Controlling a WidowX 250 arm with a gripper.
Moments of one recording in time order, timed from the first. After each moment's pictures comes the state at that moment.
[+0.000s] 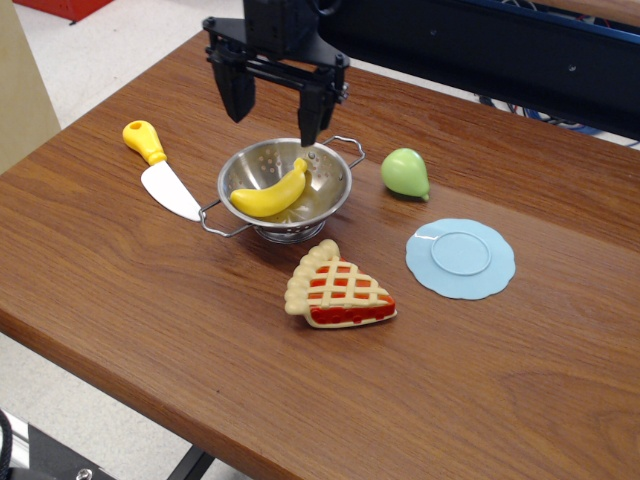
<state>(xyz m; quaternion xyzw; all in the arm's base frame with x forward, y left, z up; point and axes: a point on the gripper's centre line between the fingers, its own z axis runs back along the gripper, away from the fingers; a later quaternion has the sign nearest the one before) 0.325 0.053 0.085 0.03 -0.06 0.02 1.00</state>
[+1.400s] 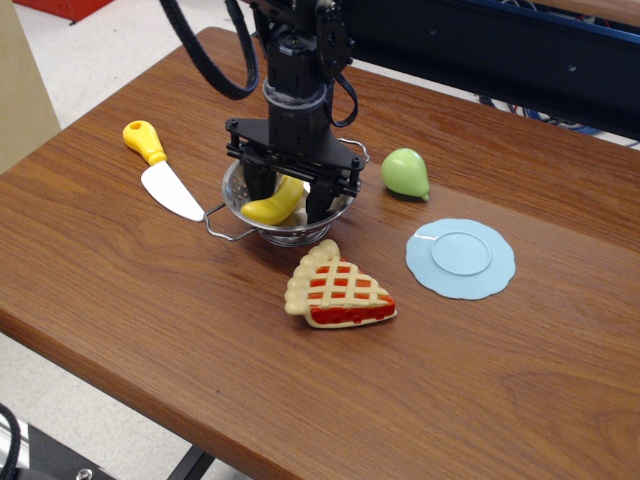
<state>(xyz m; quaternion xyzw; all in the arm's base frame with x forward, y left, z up) 0.318 0.035 0.017 0.05 -0.05 0.06 1.00</state>
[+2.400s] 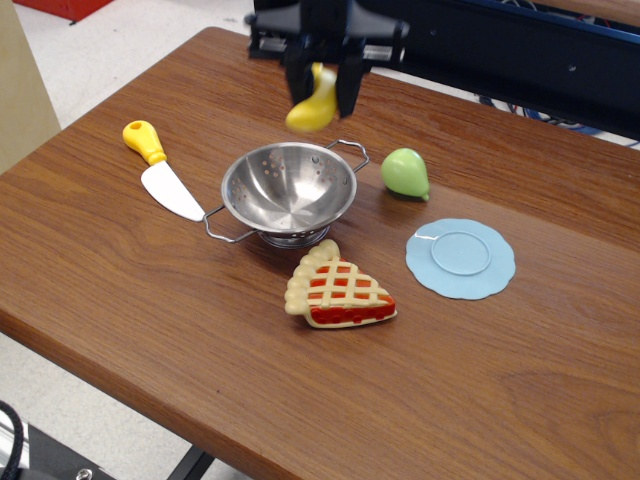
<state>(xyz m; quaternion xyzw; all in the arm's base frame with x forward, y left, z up) 0.358 0.033 0.096 0.02 -0.07 0.21 0.98</state>
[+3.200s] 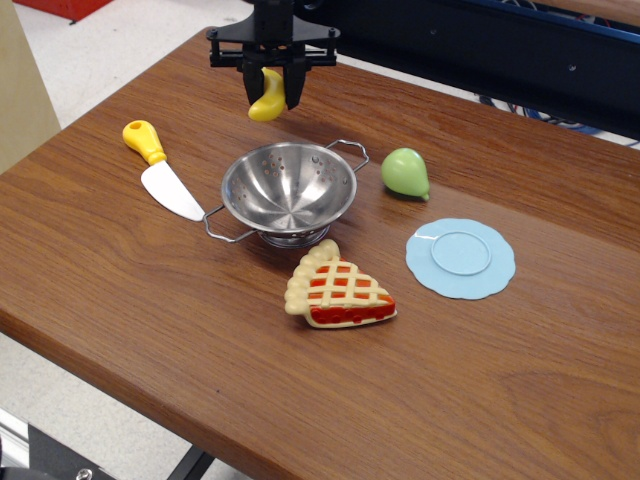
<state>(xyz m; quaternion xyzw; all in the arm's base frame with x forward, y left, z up) 0.408 0.103 0.041 0.04 -0.08 0.28 0.96</state>
